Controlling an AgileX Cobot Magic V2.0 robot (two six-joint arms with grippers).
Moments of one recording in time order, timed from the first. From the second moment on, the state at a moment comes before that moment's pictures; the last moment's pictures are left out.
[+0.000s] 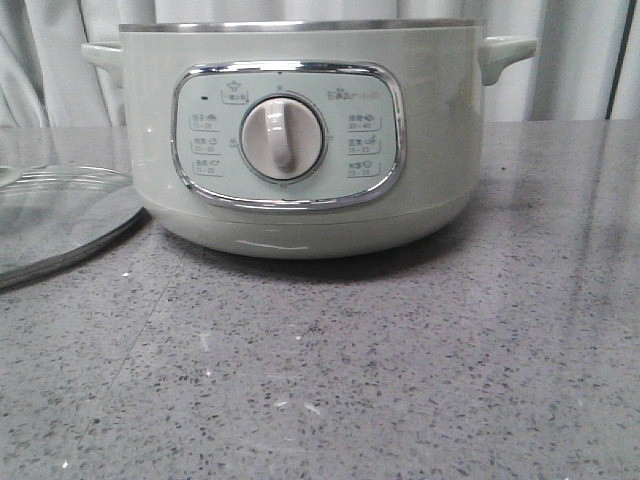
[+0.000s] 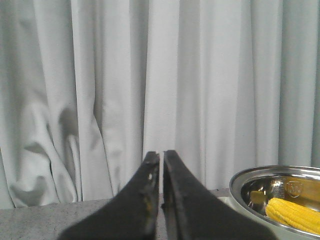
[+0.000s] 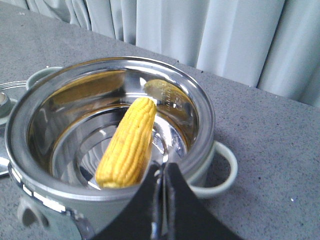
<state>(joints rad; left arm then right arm) -0.23 0.27 -0.39 0.00 -0.06 -0.04 0.44 0.86 -0.90 -0.02 0.42 -0.04</state>
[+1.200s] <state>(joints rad) -0.23 -0.01 -0.24 -0.03 0.18 -0.04 0.32 0.12 -0.30 -0.08 0.17 -0.04</state>
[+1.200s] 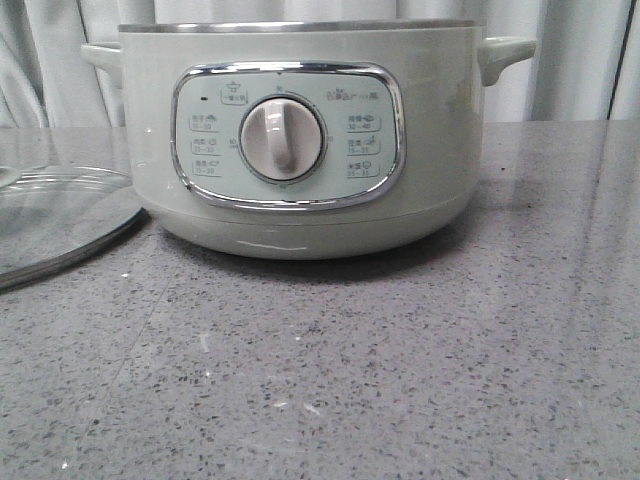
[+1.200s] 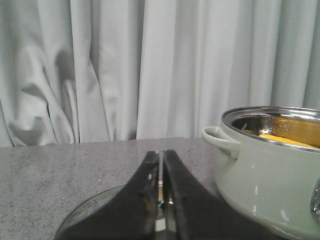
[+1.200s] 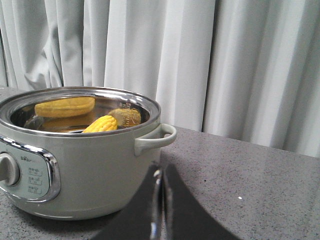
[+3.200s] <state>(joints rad) -0.01 -0.01 0.00 -0.06 0.32 -0.04 0.32 0.12 -0.30 -0.08 0.17 -0.04</state>
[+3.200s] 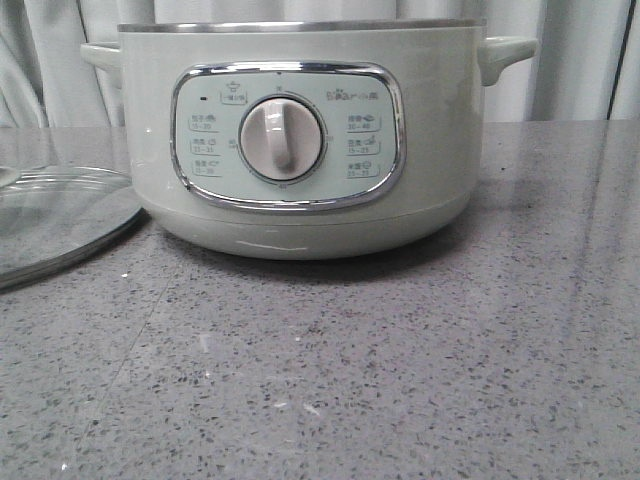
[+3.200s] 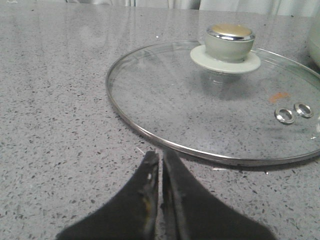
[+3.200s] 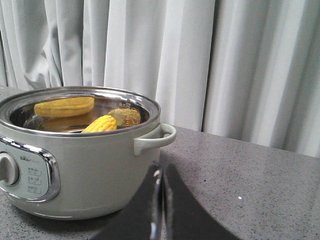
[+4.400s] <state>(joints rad) -0.01 -0.01 0.00 -0.06 0.32 -0.04 -0.12 -0.01 0.01 -0.08 0.24 0.03</state>
